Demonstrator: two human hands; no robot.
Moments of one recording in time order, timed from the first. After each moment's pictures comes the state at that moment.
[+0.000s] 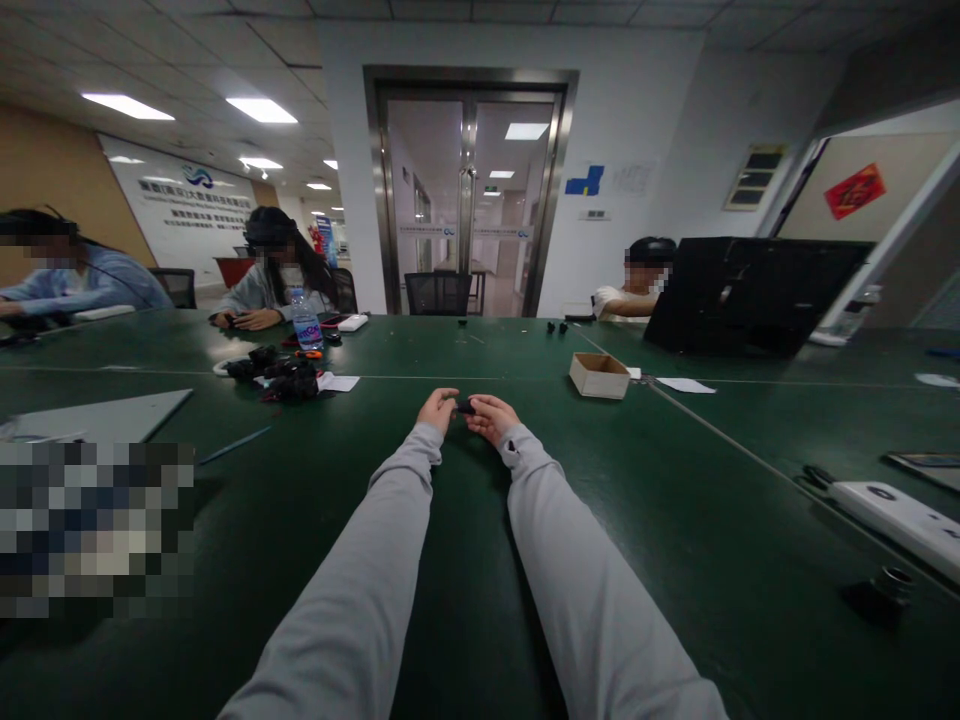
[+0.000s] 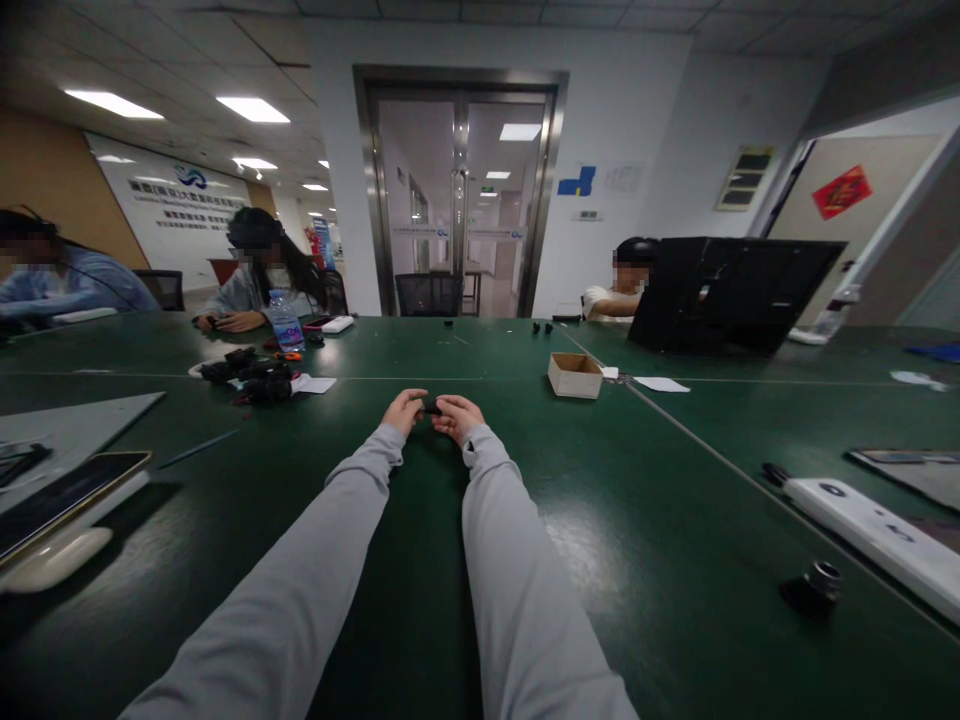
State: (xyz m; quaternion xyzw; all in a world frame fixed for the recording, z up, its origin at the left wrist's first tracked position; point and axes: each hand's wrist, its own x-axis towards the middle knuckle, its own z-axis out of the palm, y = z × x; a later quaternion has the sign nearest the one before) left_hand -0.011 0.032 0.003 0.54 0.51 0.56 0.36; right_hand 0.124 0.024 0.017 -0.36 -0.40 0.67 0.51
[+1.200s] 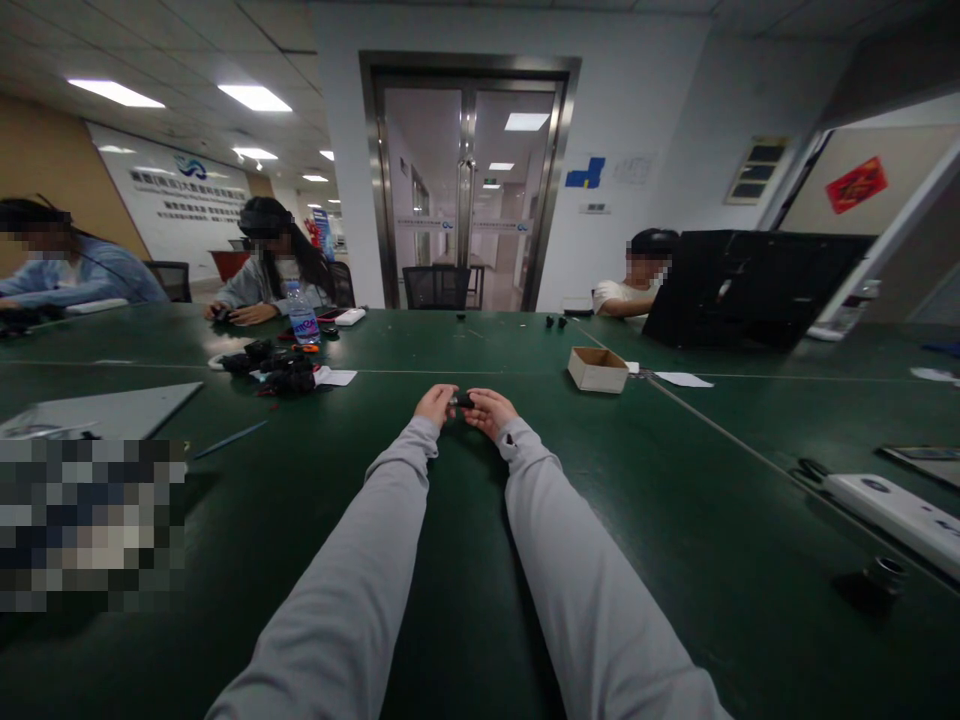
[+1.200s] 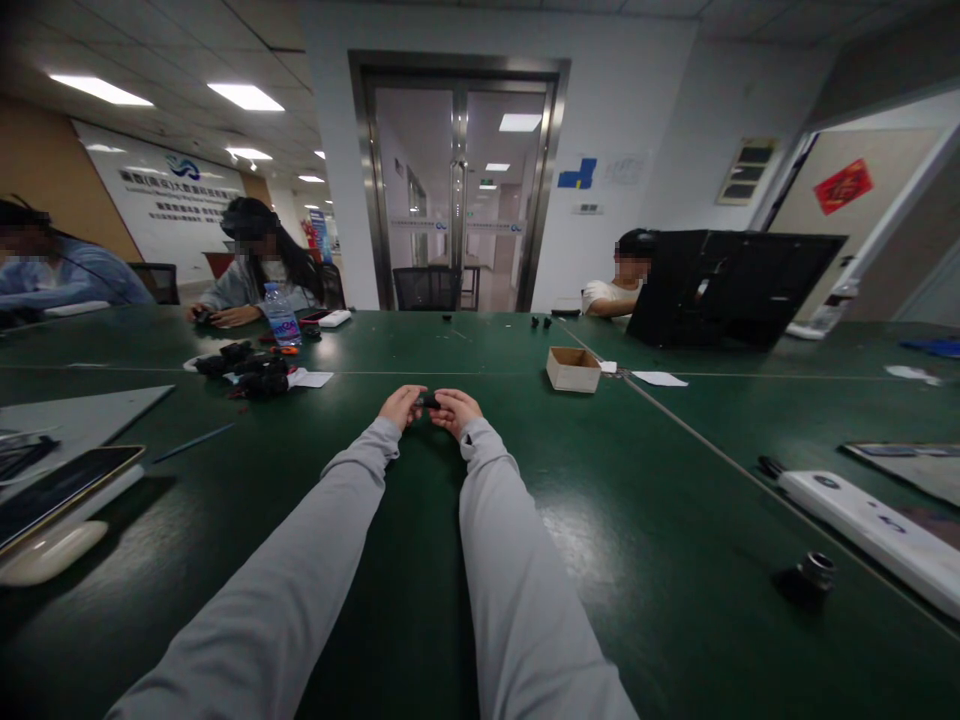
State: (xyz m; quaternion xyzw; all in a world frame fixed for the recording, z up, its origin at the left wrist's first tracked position) left_hand -0.012 0.032 0.003 0.54 0.49 0.55 0.41; right_hand 0.125 0.024 0.018 -0.36 -0.40 0.68 0.51
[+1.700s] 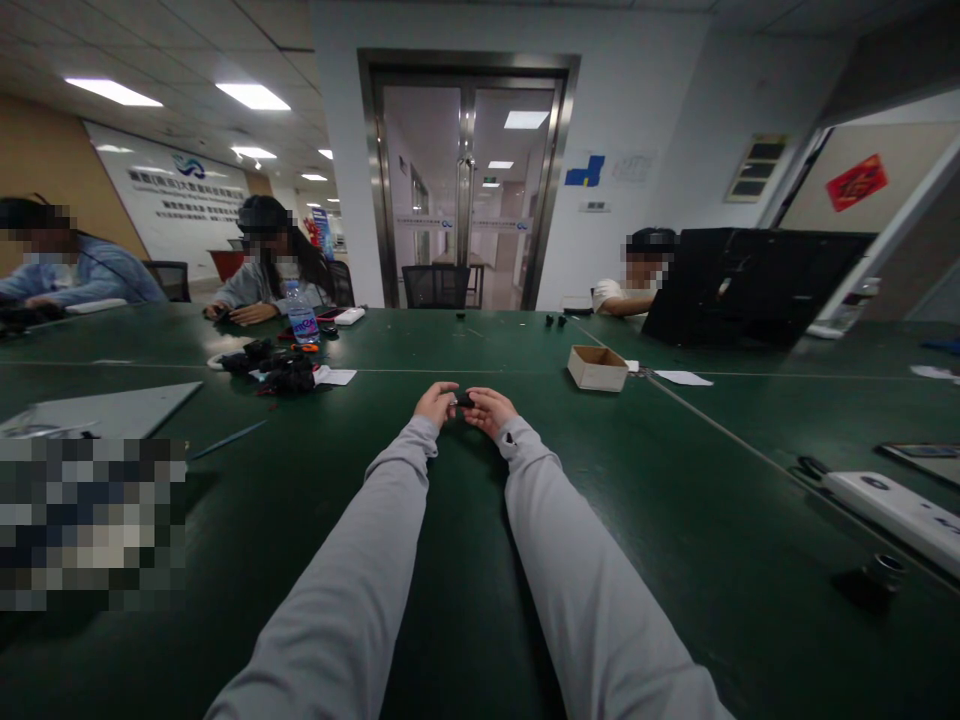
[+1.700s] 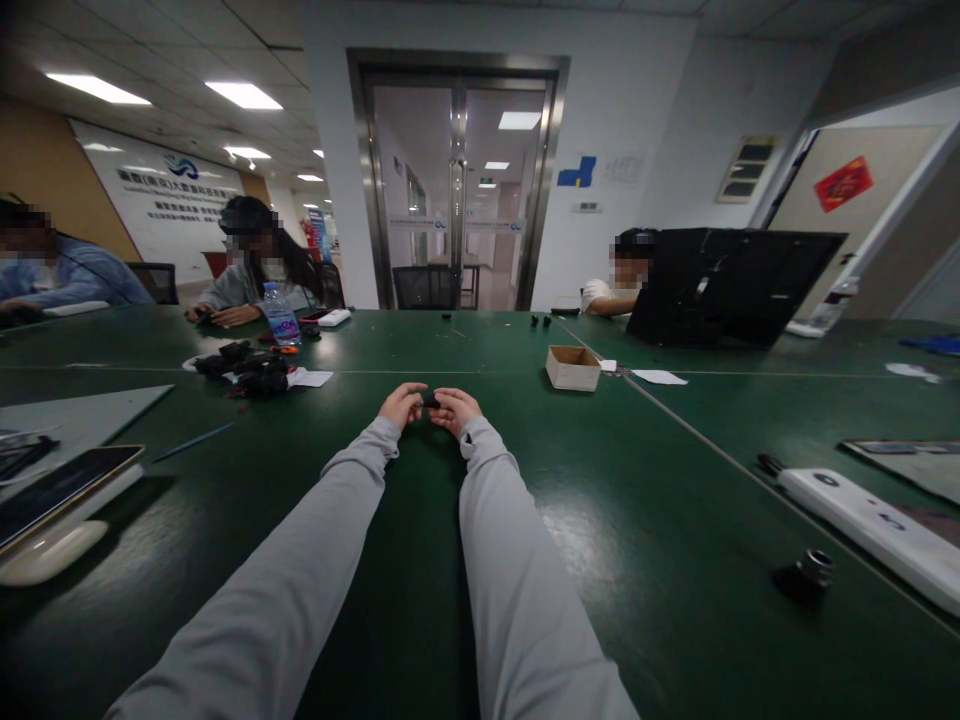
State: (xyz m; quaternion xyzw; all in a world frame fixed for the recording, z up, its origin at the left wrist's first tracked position) left_hand -0.012 0.032 0.004 0.55 0.48 0.54 0.41; right_hand 0.125 0.023 0.018 -0.36 -0.40 0.67 0.50
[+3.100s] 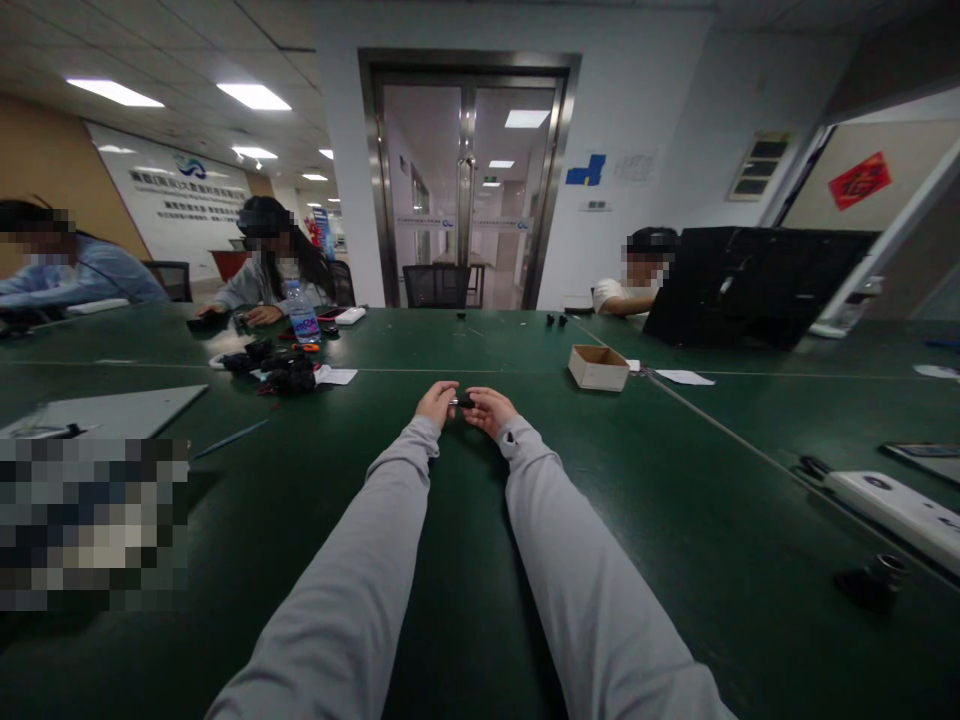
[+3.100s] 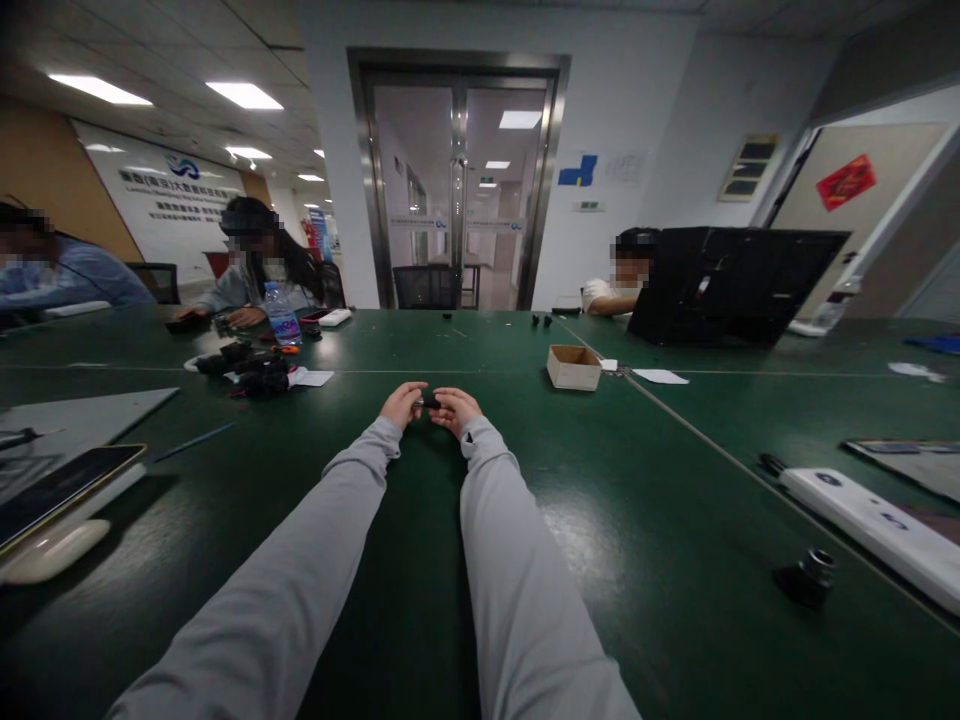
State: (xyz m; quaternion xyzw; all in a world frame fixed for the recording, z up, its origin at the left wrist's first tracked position) left_hand -0.012 0.033 0.003 0.56 0.49 0.54 0.40; right_hand 0.125 0.025 0.017 -0.36 -0.40 0.68 0.49
